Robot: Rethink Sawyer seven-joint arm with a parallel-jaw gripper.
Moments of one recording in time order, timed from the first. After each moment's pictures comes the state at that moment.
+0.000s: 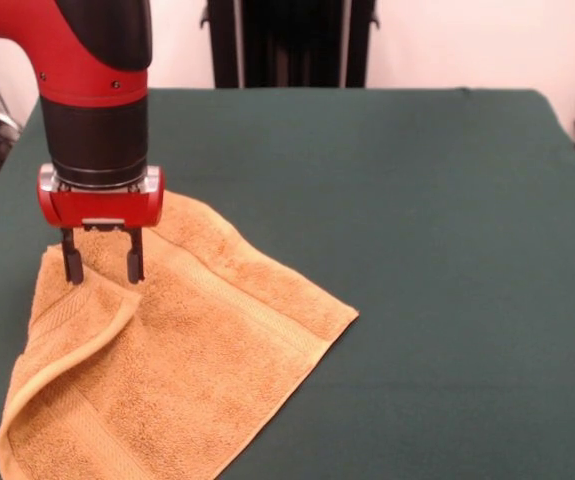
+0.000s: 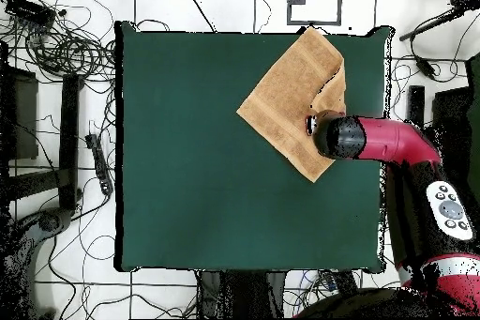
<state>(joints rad) -0.63 -0.42 0.34 1.33 -0.59 0.57 1.57</state>
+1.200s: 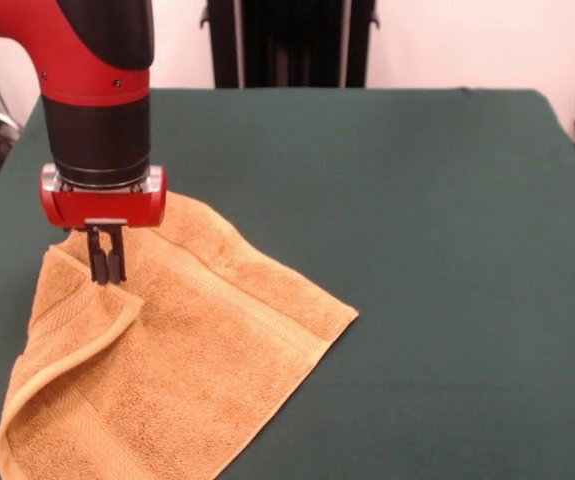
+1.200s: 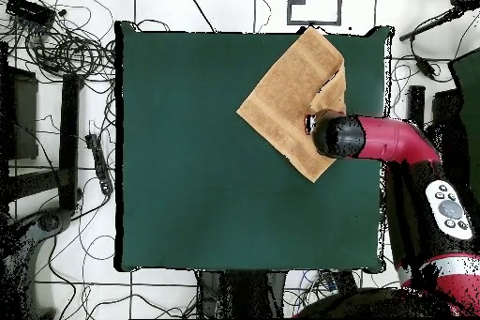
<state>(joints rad) -0.63 -0.42 0.34 1.33 -0.57 0.57 1.57</state>
